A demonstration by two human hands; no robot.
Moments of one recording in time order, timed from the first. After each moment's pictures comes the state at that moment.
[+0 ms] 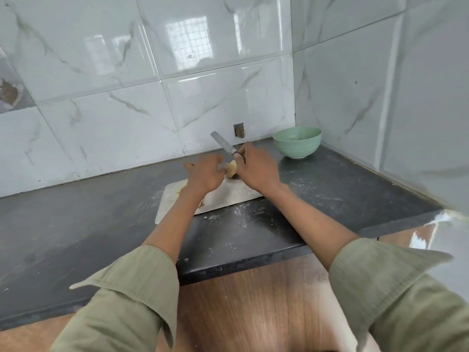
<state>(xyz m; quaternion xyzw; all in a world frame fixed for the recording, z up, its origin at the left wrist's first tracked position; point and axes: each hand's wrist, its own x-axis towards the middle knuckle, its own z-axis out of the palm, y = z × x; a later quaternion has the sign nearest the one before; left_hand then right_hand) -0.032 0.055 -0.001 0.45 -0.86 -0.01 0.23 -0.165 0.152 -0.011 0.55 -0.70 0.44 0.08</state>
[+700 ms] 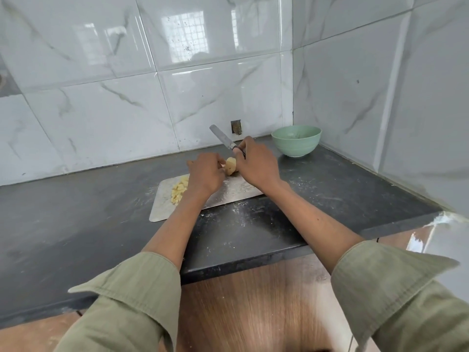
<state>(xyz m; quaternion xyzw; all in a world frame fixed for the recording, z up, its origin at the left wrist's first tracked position) -0.035 0.062 -0.014 0.42 -0.85 -0.04 0.33 -0.164 0.153 -0.009 0.54 -0.70 0.45 0.09</state>
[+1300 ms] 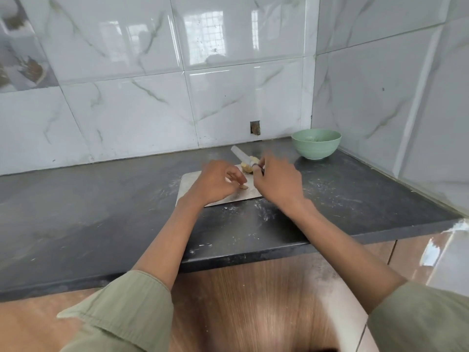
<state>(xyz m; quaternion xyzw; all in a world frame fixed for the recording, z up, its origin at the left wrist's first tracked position) 0.033 0.096 -0.010 0.27 -0.91 -0.16 0.28 -0.122 0.201 -0.018 0.53 -0.75 0.37 0.13</state>
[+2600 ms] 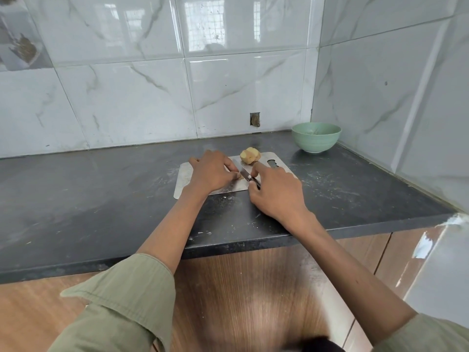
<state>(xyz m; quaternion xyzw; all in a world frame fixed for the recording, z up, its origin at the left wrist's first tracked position) 0.025 0.089 -0.017 0.43 -0.86 -0.04 0.27 -0.095 0.240 -0.038 0.57 -0.75 0.30 0.14</state>
